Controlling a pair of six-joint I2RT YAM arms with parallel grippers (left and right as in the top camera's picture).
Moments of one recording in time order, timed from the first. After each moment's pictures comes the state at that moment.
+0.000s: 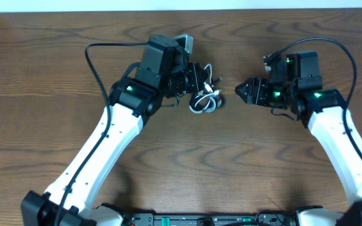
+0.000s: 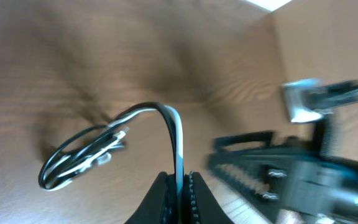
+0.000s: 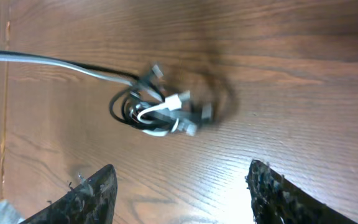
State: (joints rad) left arm -0.46 1.50 1.33 -0.53 0.40 -0.61; right arm 0.16 1.46 1.09 -0.58 -0.50 0.38
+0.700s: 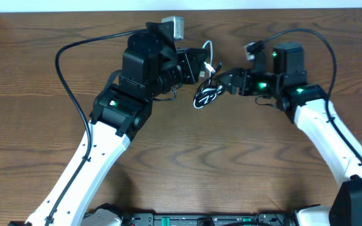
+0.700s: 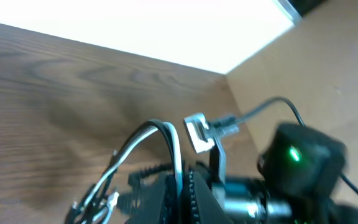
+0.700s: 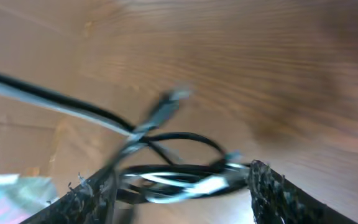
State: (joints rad) left arm -0.46 1.36 1.33 -0.34 0.33 -0.66; right arm 0.24 1.55 1.10 -0.27 -0.69 0.45
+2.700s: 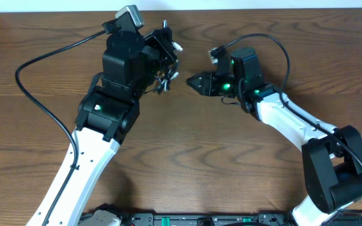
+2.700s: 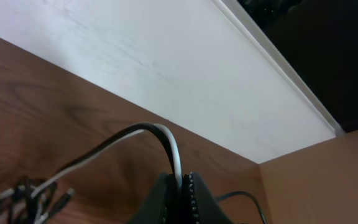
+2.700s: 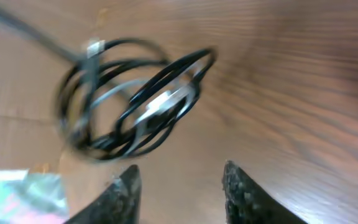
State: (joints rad) left arm -0.39 1.31 1.33 -0.31 0.00 -0.83; right arm 0.42 1.80 1.10 0.09 -0.67 0.58
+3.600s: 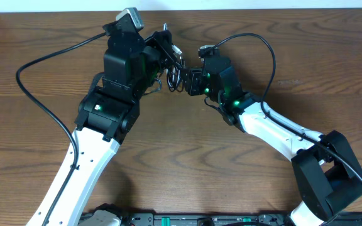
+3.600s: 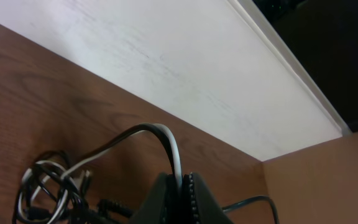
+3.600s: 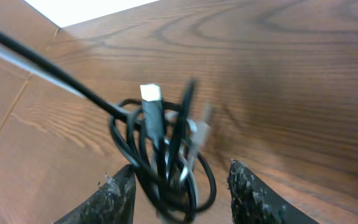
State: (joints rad) left arm -0.39 1.31 1.33 -0.35 -0.01 -0.85; right arm 0.59 1.80 1.10 0.19 -0.10 0.55
